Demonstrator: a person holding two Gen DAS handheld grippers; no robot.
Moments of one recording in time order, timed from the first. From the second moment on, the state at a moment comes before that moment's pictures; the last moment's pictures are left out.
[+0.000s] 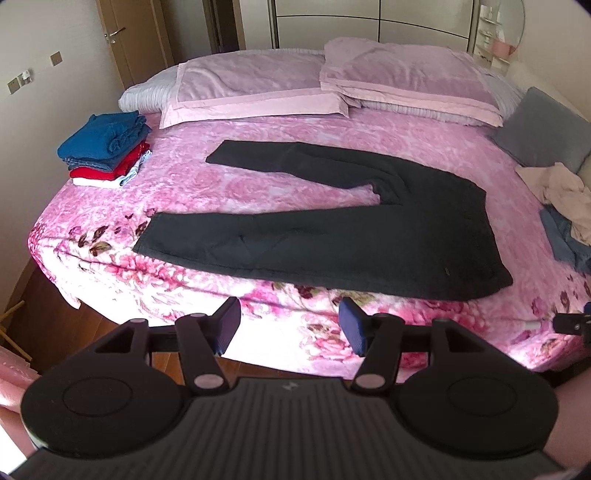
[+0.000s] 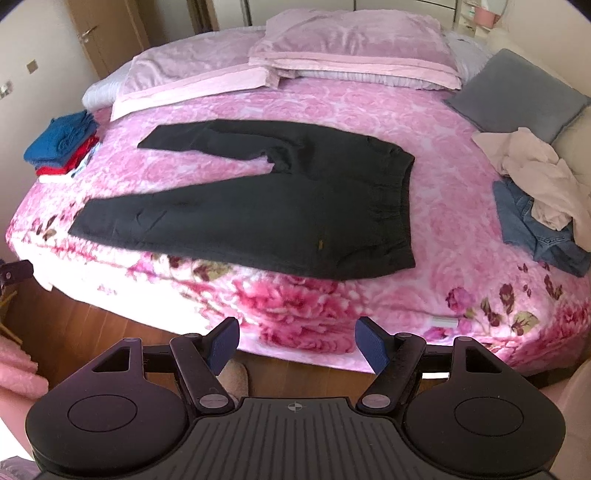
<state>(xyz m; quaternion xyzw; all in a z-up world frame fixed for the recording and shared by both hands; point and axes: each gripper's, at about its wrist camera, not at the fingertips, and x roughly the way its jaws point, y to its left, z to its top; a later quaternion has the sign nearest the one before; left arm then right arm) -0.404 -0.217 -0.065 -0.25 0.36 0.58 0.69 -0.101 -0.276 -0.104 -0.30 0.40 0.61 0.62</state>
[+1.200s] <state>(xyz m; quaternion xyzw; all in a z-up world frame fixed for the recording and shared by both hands) -0.306 0.187 -0.138 -0.20 0.42 0.34 0.82 -0.017 -0.025 -0.168 -0.20 0.51 0.46 0.70</state>
